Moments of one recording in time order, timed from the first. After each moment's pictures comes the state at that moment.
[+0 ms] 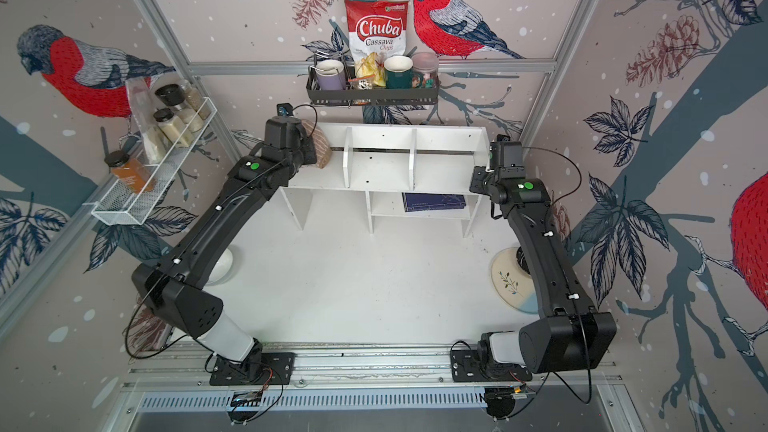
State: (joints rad) left arm -0.38 1.61 1.77 -0.62 -0.45 -0.26; right arm 0.12 1.37 1.47 -0.81 0.10 0.21
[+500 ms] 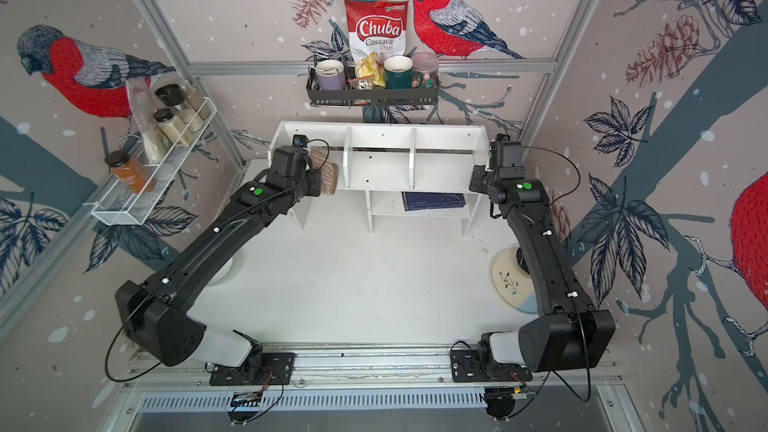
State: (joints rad) left arm -0.46 1.49 1.48 -0.61 -0.34 -0.18; right arm 0.12 1.38 1.46 -0.77 0.10 0.21
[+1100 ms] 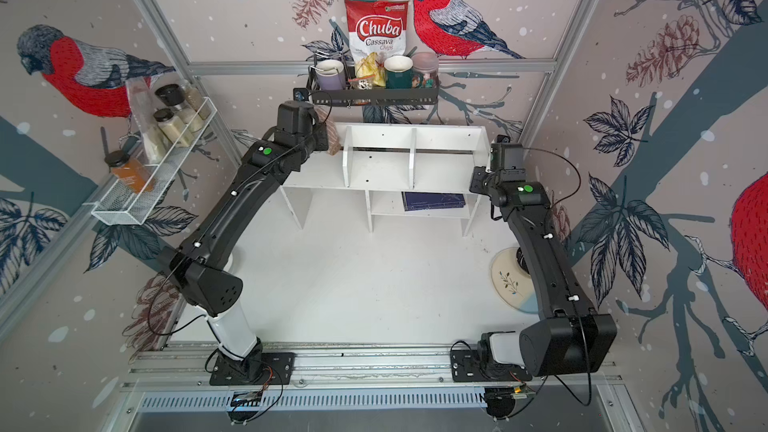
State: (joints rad) left arm -0.44 1.79 2.02 -0.68 -0.46 -0.18; right arm 0.12 1.35 1.43 -0.75 0.08 0.20
